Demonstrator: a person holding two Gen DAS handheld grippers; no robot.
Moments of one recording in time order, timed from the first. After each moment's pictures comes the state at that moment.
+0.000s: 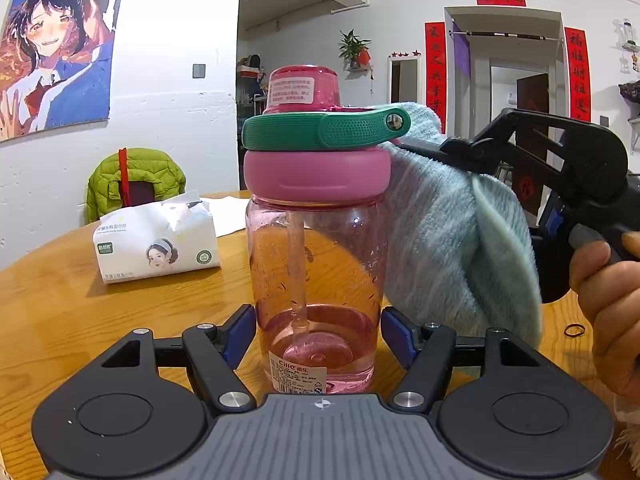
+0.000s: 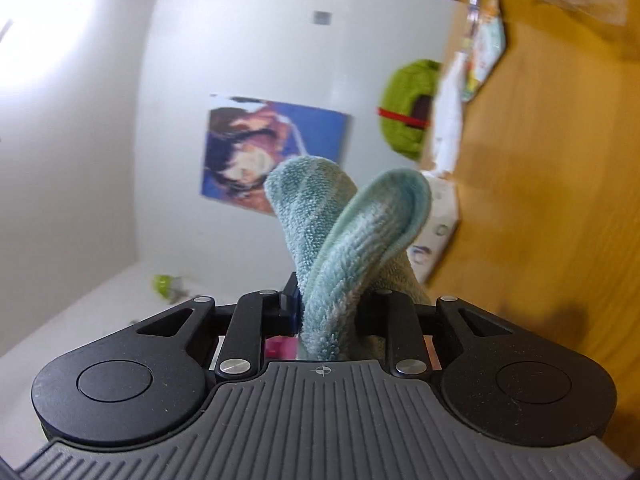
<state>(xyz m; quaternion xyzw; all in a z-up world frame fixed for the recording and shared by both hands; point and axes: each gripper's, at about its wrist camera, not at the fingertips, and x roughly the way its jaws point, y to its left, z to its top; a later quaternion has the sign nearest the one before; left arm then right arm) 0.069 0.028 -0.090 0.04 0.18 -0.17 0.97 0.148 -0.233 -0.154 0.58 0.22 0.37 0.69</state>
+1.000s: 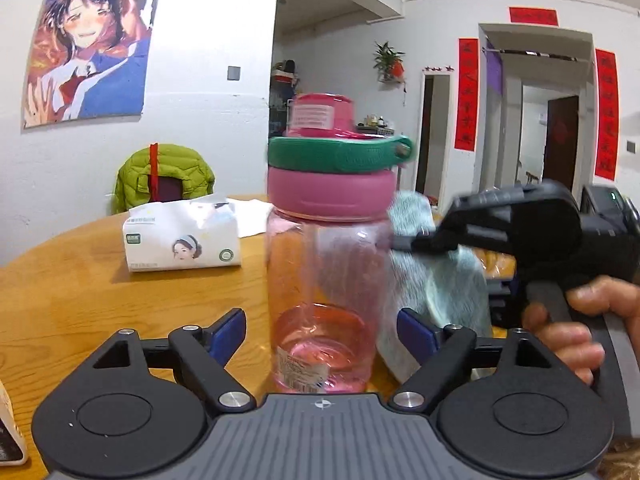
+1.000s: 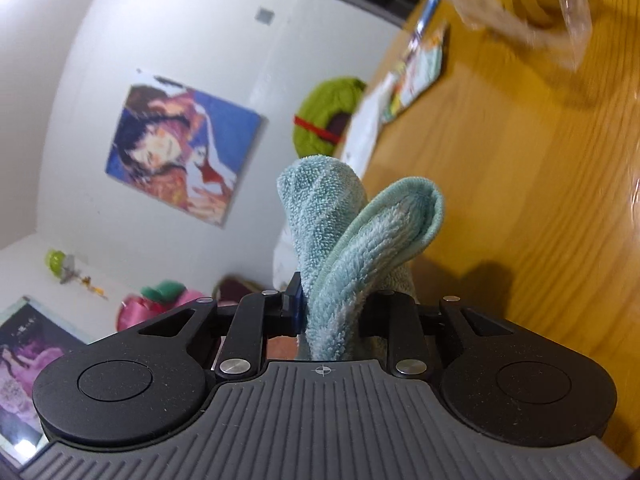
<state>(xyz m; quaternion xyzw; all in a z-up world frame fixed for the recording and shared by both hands) 0.048 0.021 -0.084 0.01 0.17 -0.13 0.98 0.145 -0.233 -0.149 0.51 0.26 0.26 0.78</state>
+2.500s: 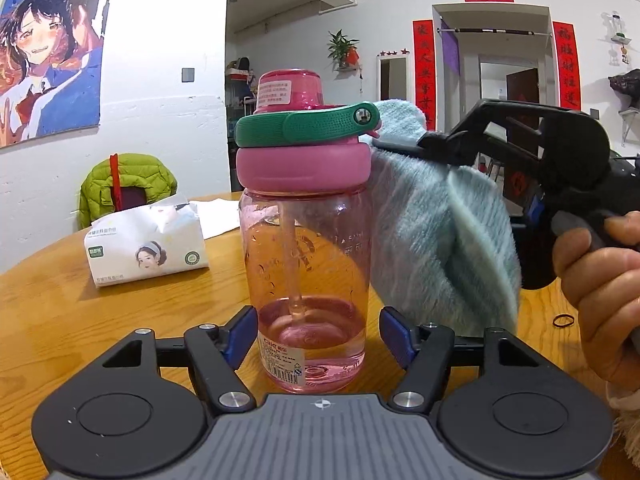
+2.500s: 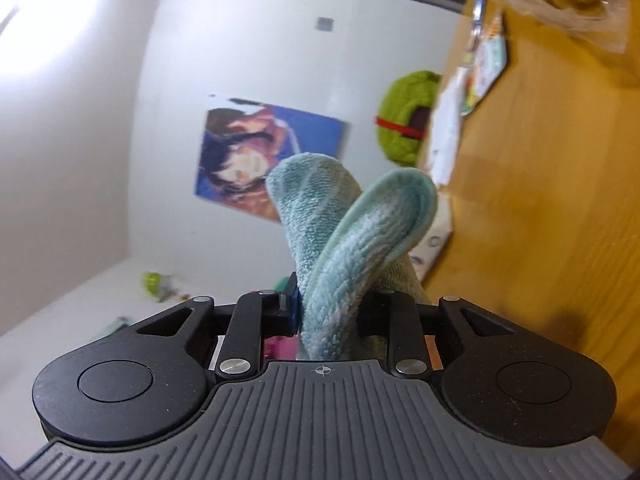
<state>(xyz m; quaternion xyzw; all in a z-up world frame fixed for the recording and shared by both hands) 0.063 0.021 -0.093 0.05 0.17 -0.18 0.97 0.138 -0.239 -0.143 0.57 0.21 0.36 0.71</state>
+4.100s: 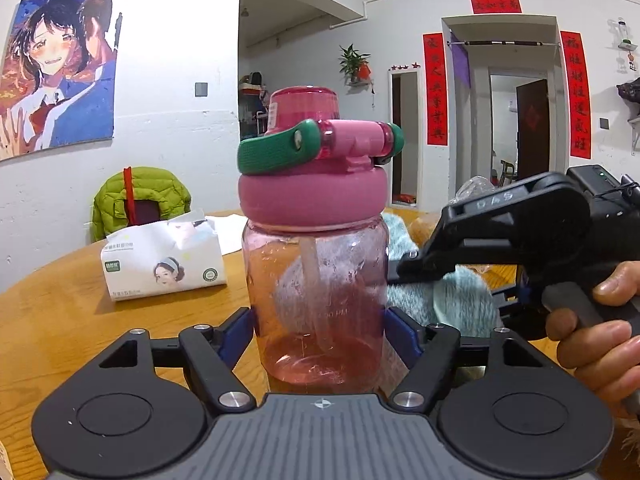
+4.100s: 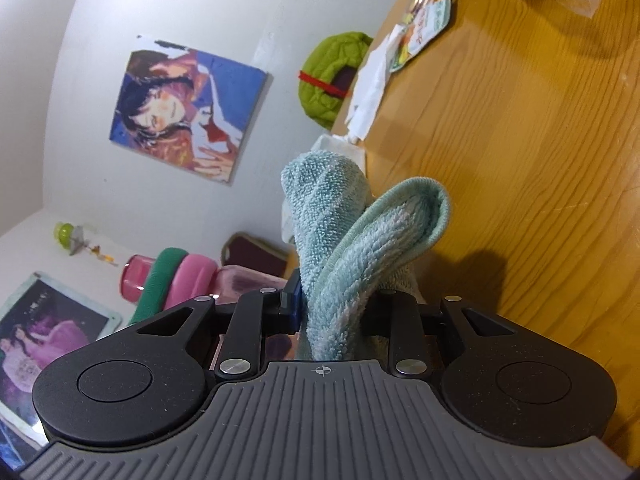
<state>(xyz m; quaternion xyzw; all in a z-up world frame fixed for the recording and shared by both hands) 0.066 0.028 -0.089 0.05 0.15 -0.16 0.97 0.147 -0.216 -0.148 0.49 0.33 0.29 0.76</state>
